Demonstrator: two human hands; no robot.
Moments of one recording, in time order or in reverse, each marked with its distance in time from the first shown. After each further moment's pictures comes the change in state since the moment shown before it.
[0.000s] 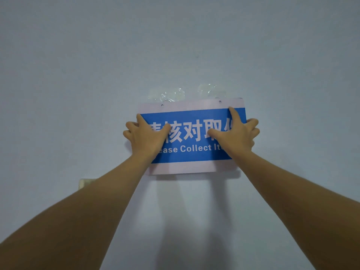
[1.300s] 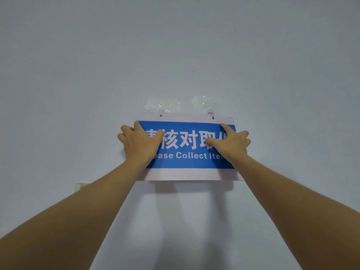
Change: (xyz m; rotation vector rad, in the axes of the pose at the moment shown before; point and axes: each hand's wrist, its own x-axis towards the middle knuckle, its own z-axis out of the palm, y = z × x) left_hand -0.008 0.015 -0.009 0.067 0.056 0.042; right_hand 0.020 0.008 -0.014 0.000 -0.156 0.022
